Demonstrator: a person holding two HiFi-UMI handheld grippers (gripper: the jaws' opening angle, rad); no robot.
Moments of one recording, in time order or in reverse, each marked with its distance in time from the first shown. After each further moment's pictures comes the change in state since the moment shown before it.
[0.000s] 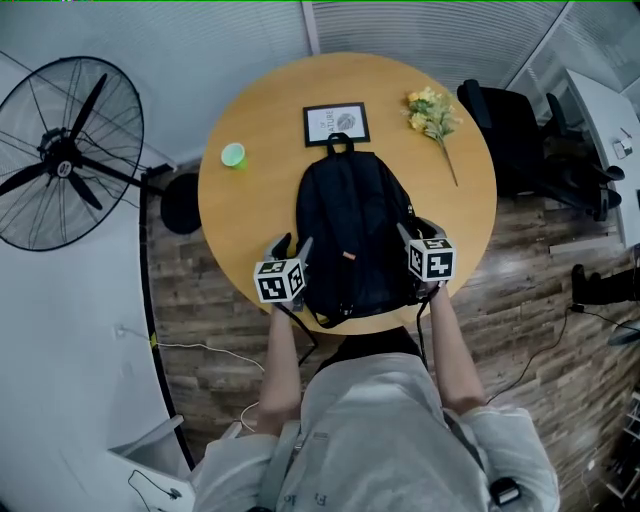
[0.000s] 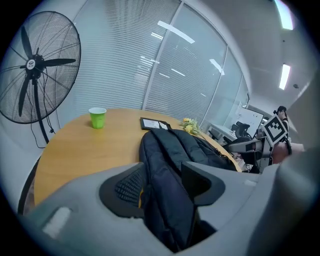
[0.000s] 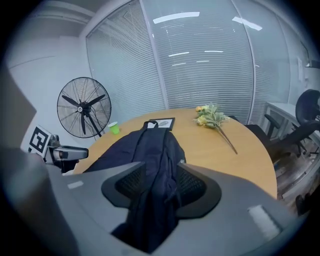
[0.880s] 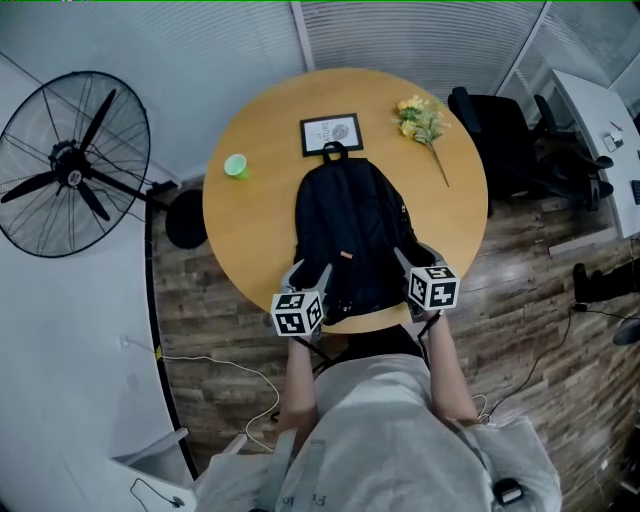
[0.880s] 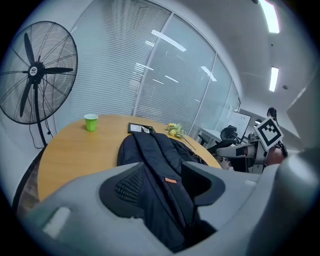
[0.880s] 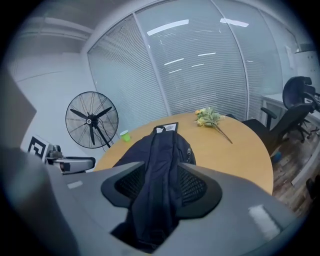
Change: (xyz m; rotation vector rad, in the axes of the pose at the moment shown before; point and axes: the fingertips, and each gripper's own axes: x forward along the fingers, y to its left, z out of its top) left arm -0.062 -0.083 -0.017 0.023 -0.076 -0.060; right arm -0.073 0.033 -0.026 0.087 -0.089 0.057
